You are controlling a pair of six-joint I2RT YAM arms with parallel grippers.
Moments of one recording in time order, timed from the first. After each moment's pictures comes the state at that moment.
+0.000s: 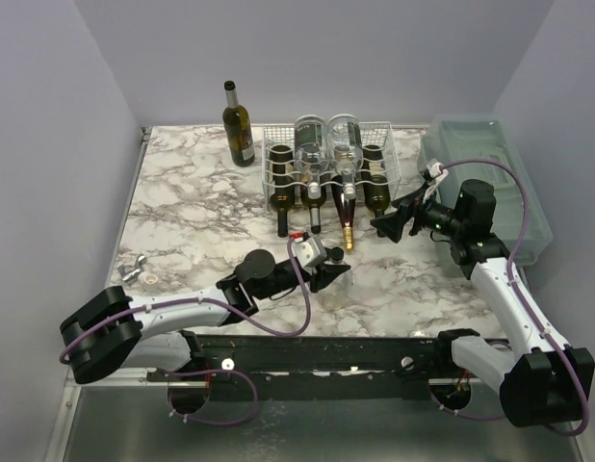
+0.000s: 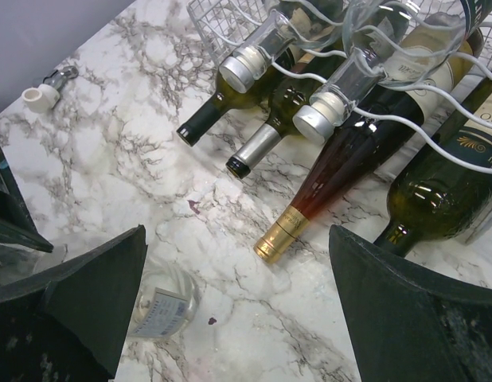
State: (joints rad) left arm -1.04 1.26 0.51 0.82 0.16 -0.03; right arm 0.08 1.02 0.73 -0.02 -0.80 0.03
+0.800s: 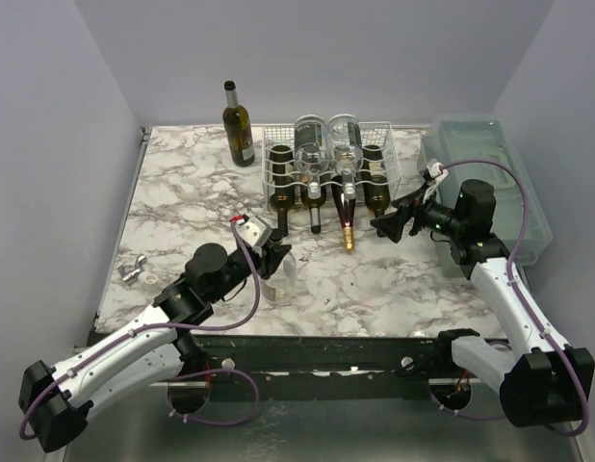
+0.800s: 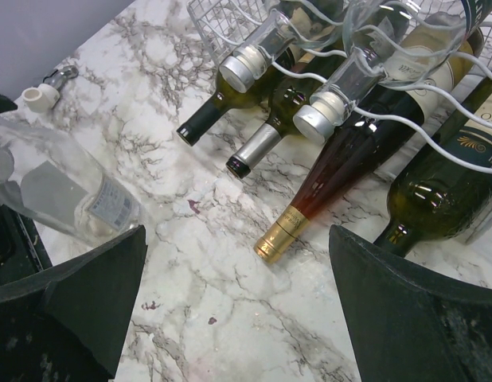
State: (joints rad) left arm -0.85 0.72 0.49 0.17 -0.02 -0.08; right arm 0.08 1.02 0.73 -0.03 -0.80 0.02
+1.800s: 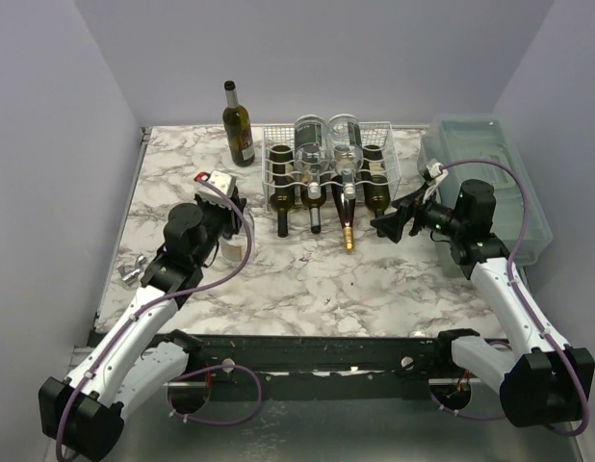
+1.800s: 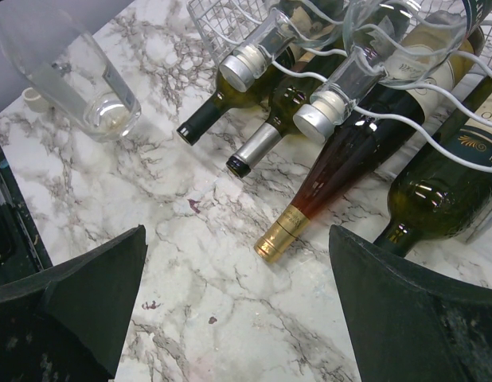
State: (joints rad) left arm -0.44 0.81 0.68 0.03 -0.06 0.03; right arm 0.08 1.02 0.73 -0.03 -0.80 0.02
